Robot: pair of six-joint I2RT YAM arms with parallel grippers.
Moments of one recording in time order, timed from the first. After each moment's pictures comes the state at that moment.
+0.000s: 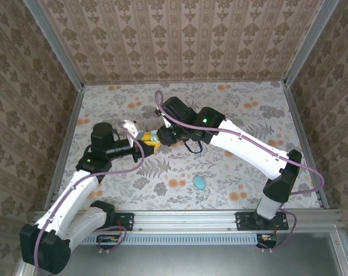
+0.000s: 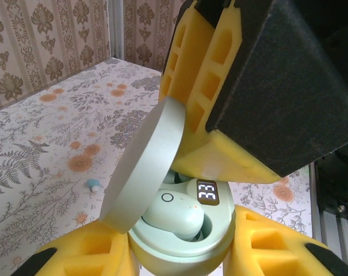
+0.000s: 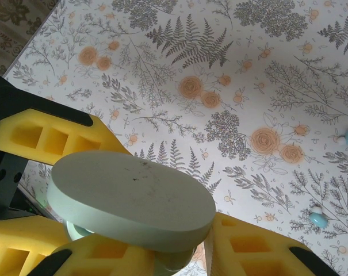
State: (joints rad) left arm -0.39 0.88 0.67 -0.11 0.86 0.12; right arm 0.95 1.71 1.86 -1.03 0.07 0.39
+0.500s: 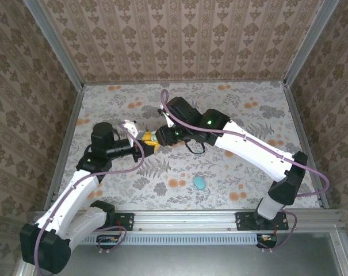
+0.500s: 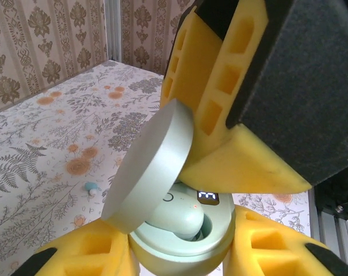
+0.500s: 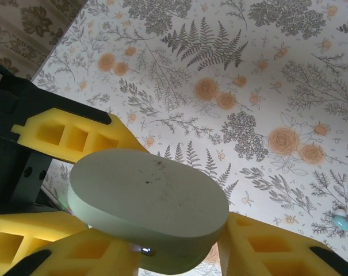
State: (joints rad) left arm -0.39 0.89 0.67 -0.10 0.87 0.12; right arm 0.93 1.65 1.77 -0.94 0.00 0.45
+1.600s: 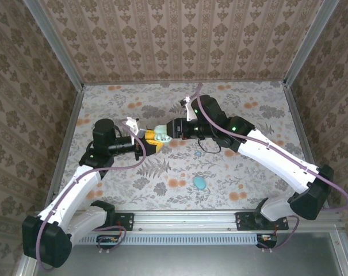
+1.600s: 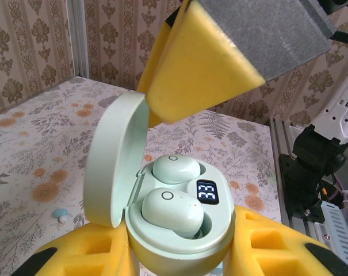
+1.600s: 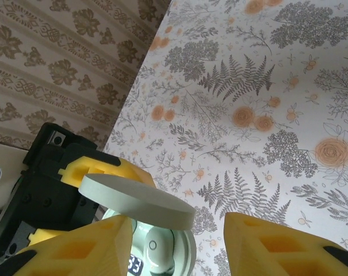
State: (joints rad) left arm -0.39 0.95 0.69 0.00 1.01 0.09; right arm 0.78 1.40 1.42 -0.59 -0.19 0.66
